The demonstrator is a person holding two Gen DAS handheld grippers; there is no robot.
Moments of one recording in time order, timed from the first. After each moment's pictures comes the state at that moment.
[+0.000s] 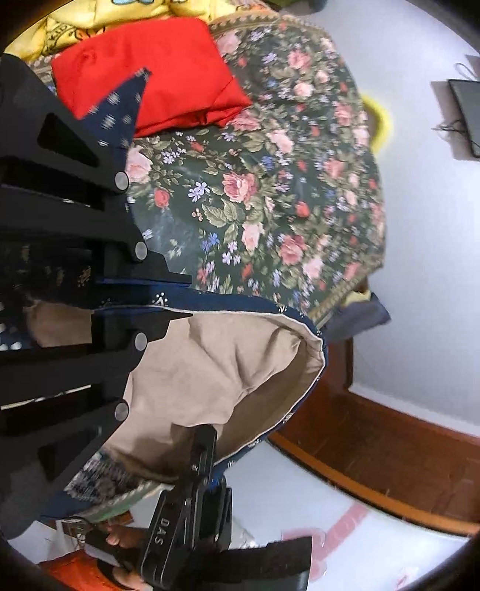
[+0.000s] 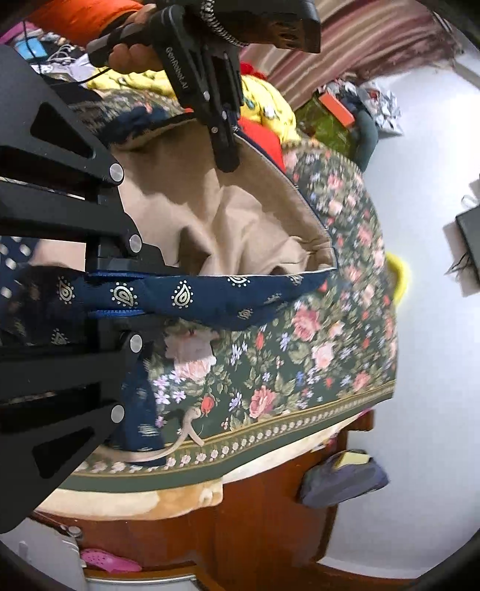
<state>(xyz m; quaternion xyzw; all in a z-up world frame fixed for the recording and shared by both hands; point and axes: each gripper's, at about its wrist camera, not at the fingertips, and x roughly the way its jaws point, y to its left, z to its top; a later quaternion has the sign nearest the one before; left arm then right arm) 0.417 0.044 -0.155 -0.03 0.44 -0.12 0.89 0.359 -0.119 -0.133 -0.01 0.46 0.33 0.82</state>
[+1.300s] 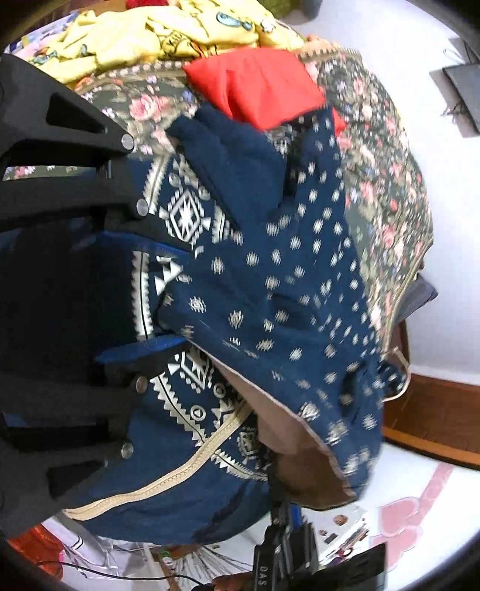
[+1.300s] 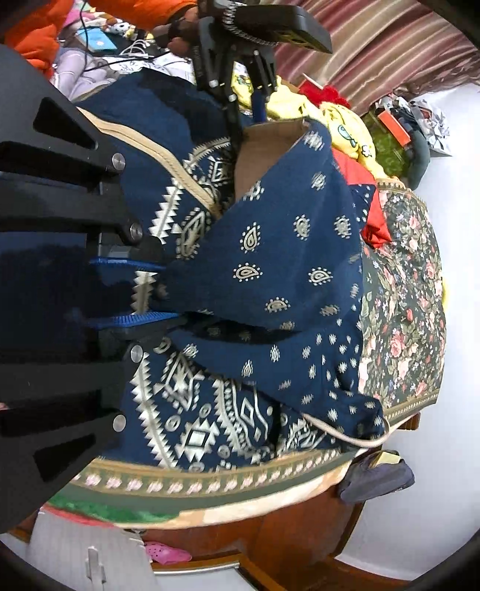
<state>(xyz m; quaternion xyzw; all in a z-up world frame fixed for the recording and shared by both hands) 0.192 0.048 -0.208 0.05 0.50 -0.12 0.86 0.190 -0.167 -0.170 -0.07 0.51 0.32 0.80</state>
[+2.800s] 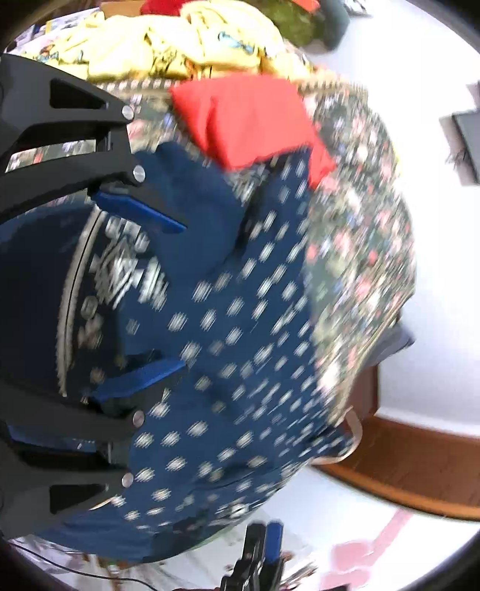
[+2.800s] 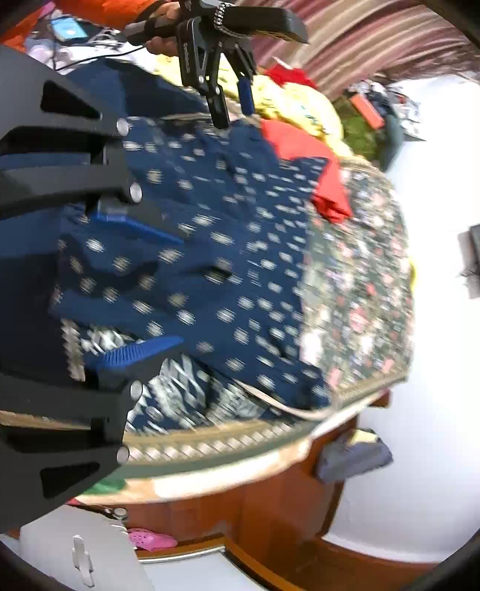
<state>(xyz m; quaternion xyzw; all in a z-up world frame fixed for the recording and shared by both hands) 0.246 0.081 -0.192 0.01 0.46 -0.04 0.89 0.239 -0.173 -0.147 -0.04 0.45 0.28 0.85</state>
